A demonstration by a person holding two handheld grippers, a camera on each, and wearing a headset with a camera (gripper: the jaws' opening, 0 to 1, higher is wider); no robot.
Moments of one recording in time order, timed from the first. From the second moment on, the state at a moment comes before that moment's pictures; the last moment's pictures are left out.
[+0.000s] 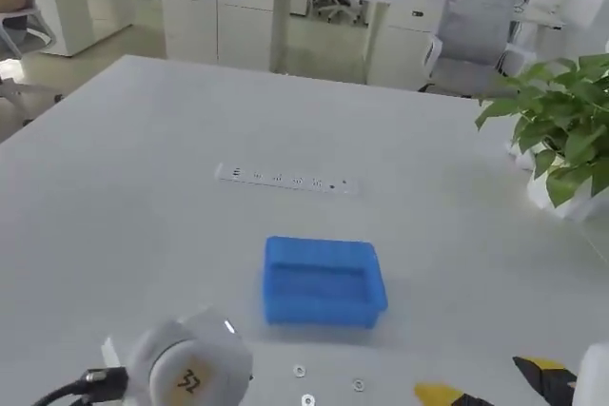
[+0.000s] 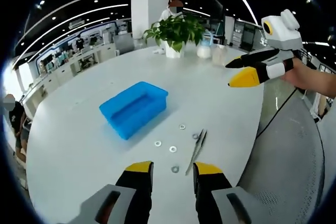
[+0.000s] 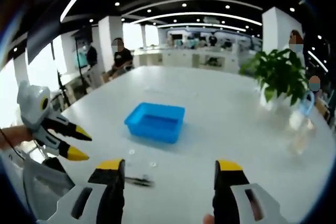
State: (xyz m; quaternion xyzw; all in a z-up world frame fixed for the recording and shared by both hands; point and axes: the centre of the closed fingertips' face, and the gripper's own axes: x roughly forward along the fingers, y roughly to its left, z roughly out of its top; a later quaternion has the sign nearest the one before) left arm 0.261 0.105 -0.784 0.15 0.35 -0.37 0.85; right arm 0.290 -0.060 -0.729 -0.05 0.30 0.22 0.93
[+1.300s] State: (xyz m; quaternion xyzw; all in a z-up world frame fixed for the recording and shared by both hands) left arm 0.239 0.059 -0.854 0.27 0.36 -0.50 0.74; right arm 0.276 -0.053 -0.737 -0.04 0.32 0.24 0.92
